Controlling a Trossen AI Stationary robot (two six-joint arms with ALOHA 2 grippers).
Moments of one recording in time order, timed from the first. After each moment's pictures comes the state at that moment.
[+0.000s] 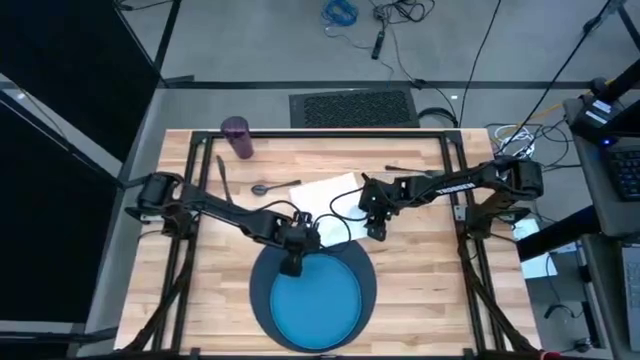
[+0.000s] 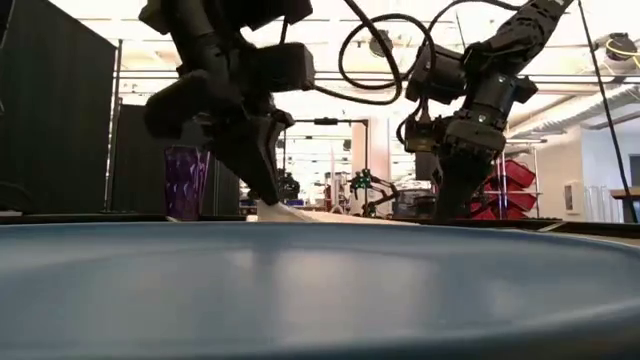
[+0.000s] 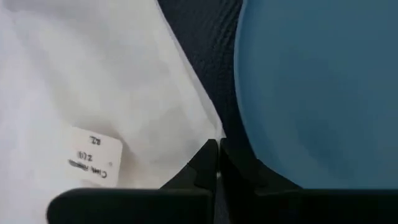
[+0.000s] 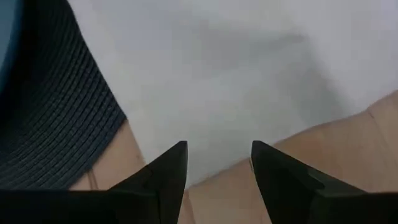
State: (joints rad) left arm -0.19 1.78 1.12 -0.48 -0.10 0.08; right arm -0.17 1.56 0.74 -0.28 -0.16 0.16
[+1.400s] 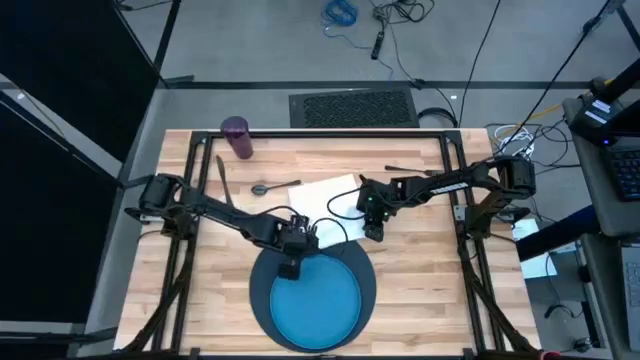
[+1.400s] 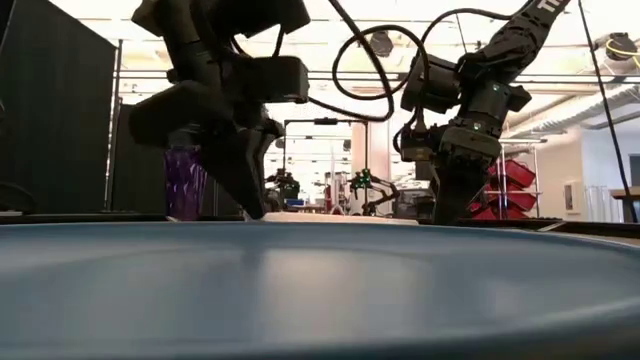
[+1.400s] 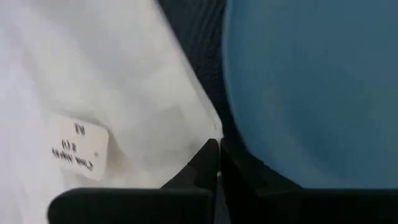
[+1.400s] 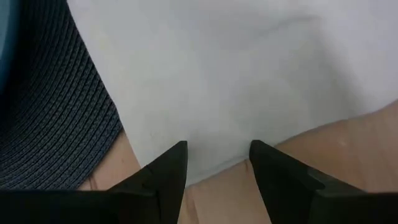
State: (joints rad) left arm -0.22 1.80 1.12 -0.49 -0.11 0.06; right arm -0.17 1.64 0.74 -0.26 -0.21 0.17
